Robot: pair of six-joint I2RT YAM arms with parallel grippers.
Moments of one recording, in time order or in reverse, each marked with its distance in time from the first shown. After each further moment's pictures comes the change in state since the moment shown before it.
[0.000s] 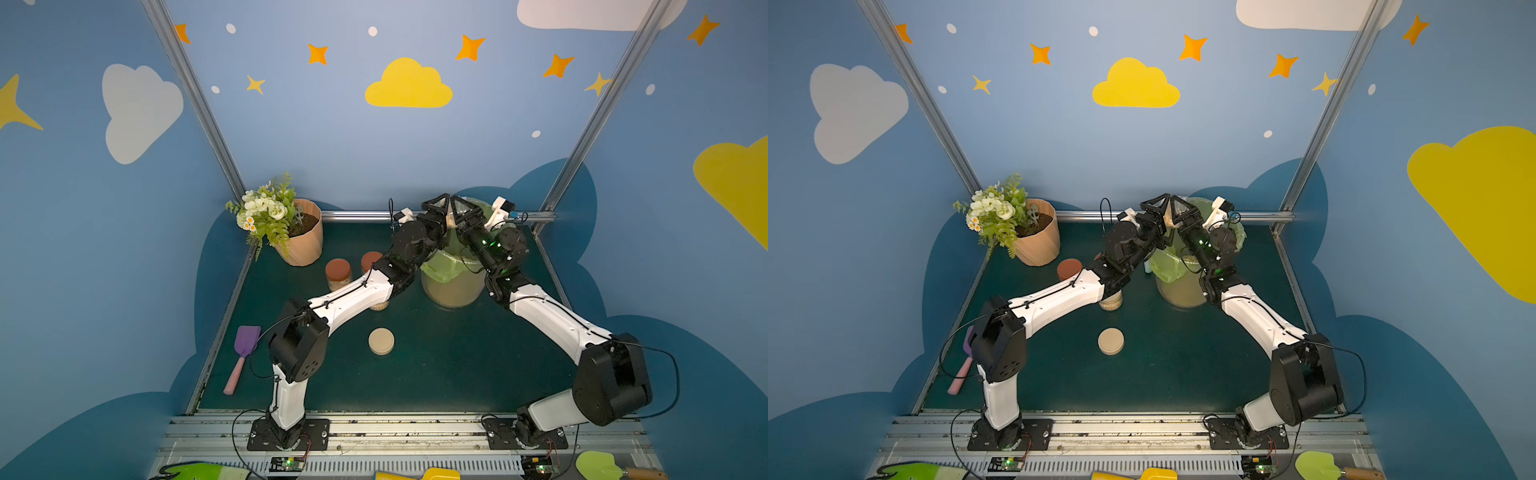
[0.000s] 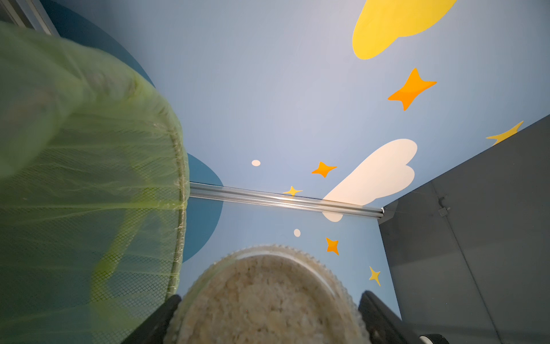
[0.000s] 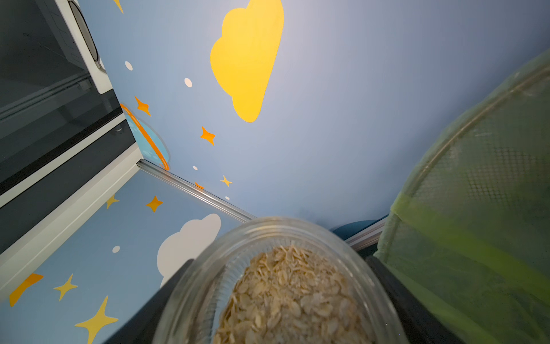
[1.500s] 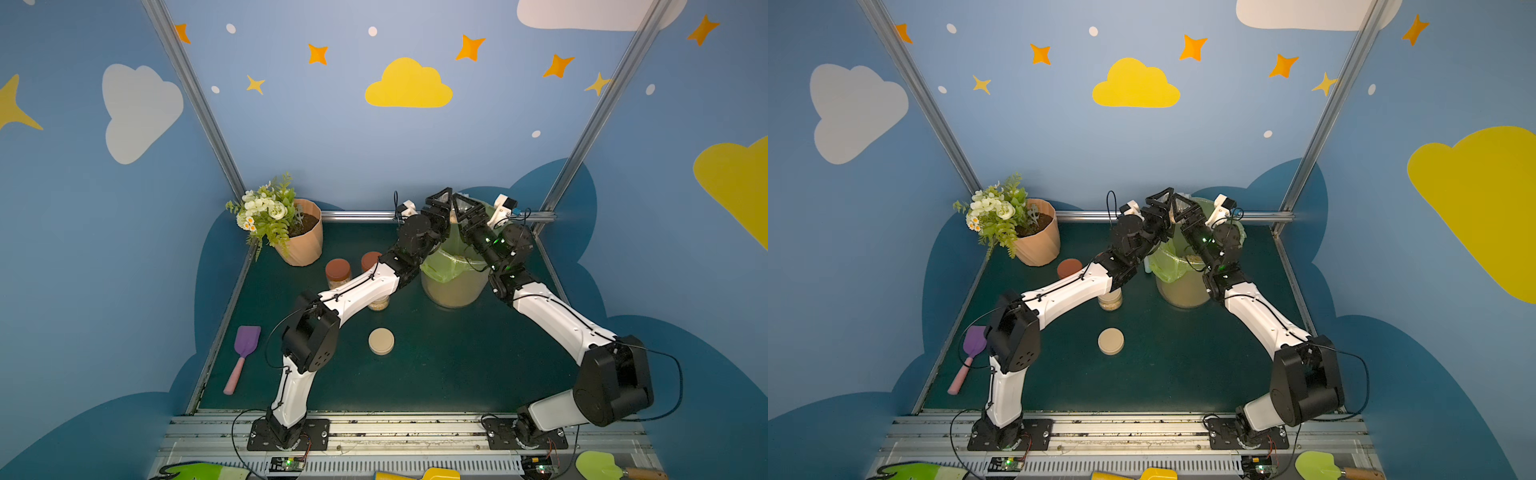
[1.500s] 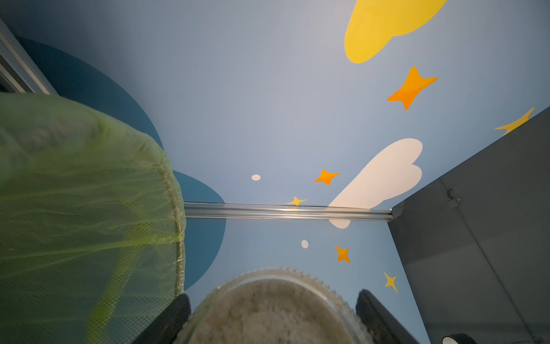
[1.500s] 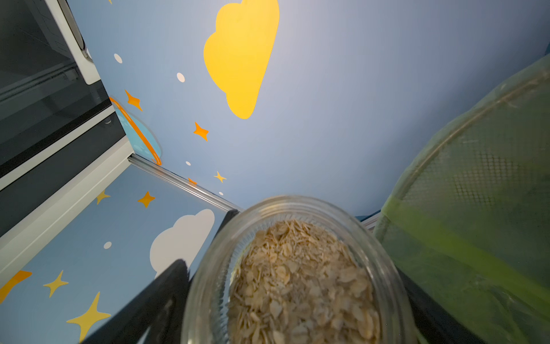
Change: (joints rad) left arm 0.013 0.110 0.149 -0.022 -0.007 0.101; right arm -0.035 -0.010 0.026 -0.077 -0.047 -0.014
